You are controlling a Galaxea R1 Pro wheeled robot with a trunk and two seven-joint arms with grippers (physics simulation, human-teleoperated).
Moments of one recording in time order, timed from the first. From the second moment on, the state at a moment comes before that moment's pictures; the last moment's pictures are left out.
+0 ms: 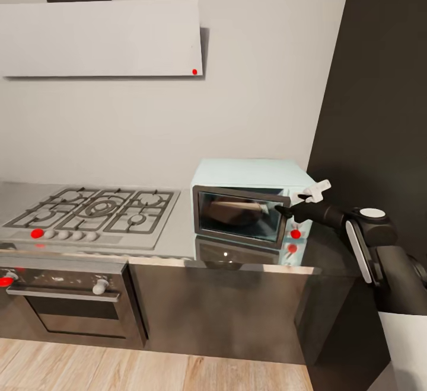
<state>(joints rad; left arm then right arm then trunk) 0.25 -0.04 0.46 -1.13 0.50 0.31 -0.02 -0.72 -0.25 -0.02 -1.51 0.06 0.74 0.66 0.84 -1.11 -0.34</state>
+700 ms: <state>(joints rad) 0.24 -0.04 0.46 -1.13 0.49 0.31 -0.03 -0.72 -0.33 -0.02 -1.50 0.06 0.74 0.82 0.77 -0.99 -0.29</state>
